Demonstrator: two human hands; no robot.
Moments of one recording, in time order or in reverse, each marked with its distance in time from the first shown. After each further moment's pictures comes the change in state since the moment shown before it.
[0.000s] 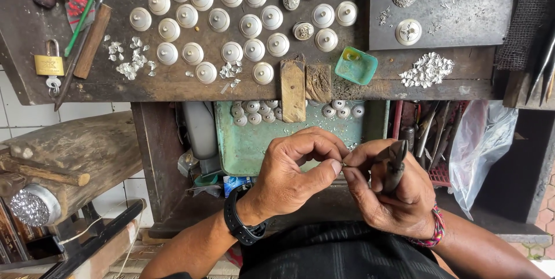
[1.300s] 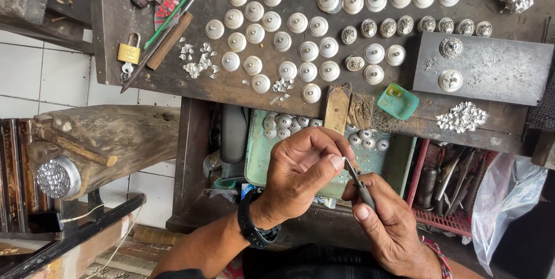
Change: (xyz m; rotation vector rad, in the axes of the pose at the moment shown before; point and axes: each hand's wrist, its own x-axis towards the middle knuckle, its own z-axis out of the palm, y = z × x) left_hand -0.002 0.020 -0.015 -0.314 0.242 0.170; right_hand -0.008 -0.007 0.015 0.397 -0.350 0.292
